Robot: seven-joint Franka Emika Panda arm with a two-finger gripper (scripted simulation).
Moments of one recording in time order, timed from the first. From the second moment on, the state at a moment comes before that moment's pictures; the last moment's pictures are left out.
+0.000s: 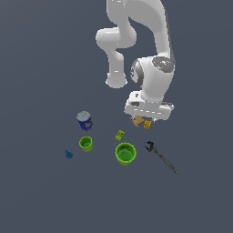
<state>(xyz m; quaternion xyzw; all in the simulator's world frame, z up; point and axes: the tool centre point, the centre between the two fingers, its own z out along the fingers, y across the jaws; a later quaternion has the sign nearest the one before) -0.052 0.135 0.139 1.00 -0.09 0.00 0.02</state>
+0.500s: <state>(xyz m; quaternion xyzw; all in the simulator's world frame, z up) -0.093 0.177 0.086 0.99 -0.12 0.00 0.00</state>
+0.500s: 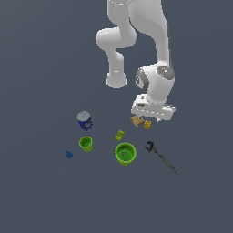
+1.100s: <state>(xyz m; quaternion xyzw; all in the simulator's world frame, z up) -0.106 0.187 0.071 0.99 -0.13 0.00 0.00</state>
